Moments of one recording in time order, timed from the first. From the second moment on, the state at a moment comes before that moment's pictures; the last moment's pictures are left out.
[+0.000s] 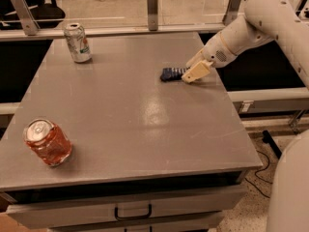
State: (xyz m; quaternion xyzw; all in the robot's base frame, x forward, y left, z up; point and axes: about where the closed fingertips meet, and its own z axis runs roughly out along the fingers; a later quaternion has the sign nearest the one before) arm 0.680 -0.123 0.834 -0.55 0.76 0.20 0.28
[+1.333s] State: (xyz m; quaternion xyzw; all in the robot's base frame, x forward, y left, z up) arm 0.644 -0.127 0.905 -0.58 0.72 0.20 0.34
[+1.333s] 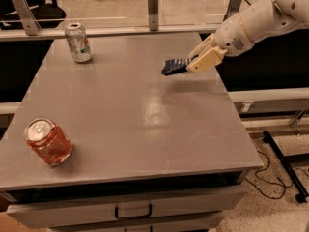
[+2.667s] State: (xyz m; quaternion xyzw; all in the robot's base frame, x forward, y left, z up) arm 0.742 0.008 0.878 -0.59 0.68 0.20 0.39
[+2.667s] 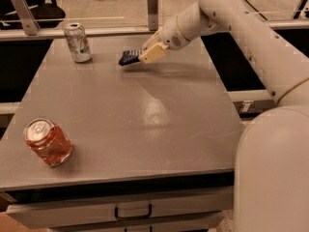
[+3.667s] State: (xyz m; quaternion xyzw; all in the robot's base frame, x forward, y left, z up) arm 0.776 0.091 0.873 -0.58 0.68 0.19 0.41
